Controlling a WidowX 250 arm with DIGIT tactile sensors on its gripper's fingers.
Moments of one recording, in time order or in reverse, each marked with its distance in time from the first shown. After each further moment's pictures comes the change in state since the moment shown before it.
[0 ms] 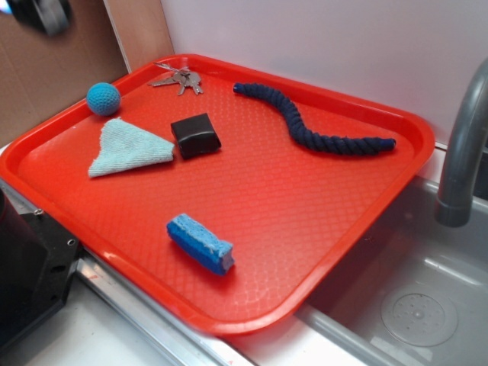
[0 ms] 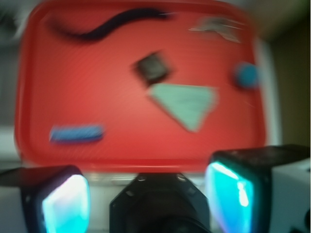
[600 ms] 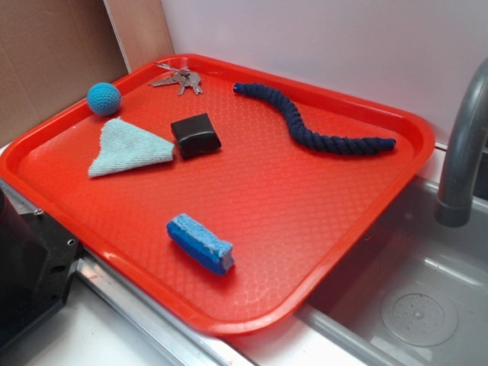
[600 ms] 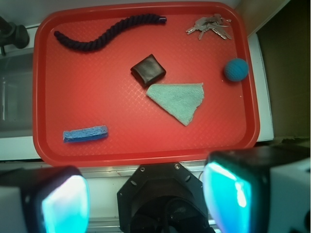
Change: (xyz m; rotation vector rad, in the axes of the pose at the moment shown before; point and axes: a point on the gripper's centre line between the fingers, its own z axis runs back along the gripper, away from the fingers) arm -0.002 0.054 0.057 -0.027 -0.027 0.277
